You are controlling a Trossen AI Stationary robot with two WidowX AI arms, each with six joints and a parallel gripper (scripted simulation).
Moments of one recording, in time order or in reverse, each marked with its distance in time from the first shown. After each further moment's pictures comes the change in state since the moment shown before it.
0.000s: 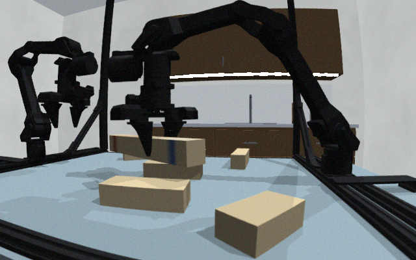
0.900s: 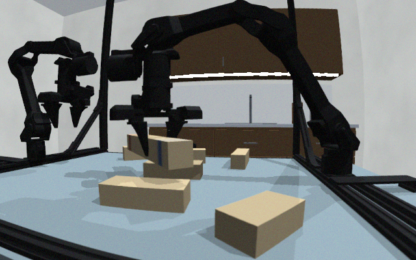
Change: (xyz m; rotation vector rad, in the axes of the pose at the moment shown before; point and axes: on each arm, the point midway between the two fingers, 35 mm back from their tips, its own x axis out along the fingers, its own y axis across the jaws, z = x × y) left arm 0.000 0.003 -0.004 0.263 0.000 0.000; right arm 0.000 0.000 0.000 0.000 0.000 0.000
